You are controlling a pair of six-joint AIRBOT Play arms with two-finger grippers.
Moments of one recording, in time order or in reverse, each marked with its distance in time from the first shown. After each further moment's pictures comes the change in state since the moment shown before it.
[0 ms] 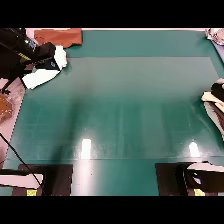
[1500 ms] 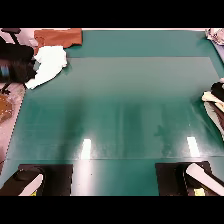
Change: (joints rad) left arm 0.000 0.715 -0.801 0.228 0.618 0.114; right arm 0.355 0.384 -0.539 0.655 -0.030 -0.364
